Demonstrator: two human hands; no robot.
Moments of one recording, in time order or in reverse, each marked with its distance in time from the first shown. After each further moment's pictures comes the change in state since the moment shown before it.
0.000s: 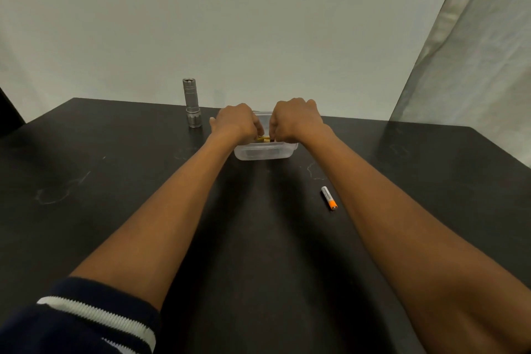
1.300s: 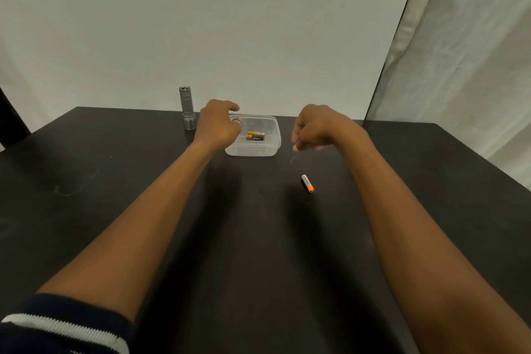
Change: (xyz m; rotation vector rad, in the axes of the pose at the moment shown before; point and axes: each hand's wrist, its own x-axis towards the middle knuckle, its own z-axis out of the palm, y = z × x) left_hand -0.039 -0.012 -0.014 -0.289 0.263 0.084; right_hand -0.094 0.047 -0.063 0.349 -0.242 0.142
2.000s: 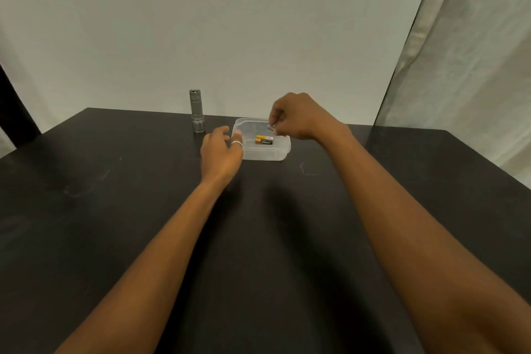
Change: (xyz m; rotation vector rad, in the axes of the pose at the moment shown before) left_hand -0.054 -0.011 0.018 -0.315 0.169 -0.283; right_hand 0.030 -0.042 0.009 0.029 0.196 -0.249
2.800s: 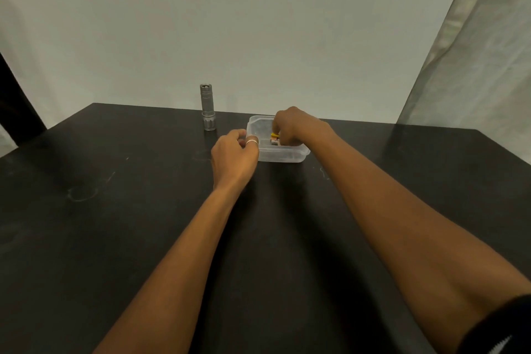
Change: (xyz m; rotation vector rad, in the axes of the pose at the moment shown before) left_hand 0.002 0.001 0.003 -0.014 0.052 -0.022; right_hand 0.072 0.009 0.070 -0.286 -0.161 0.010
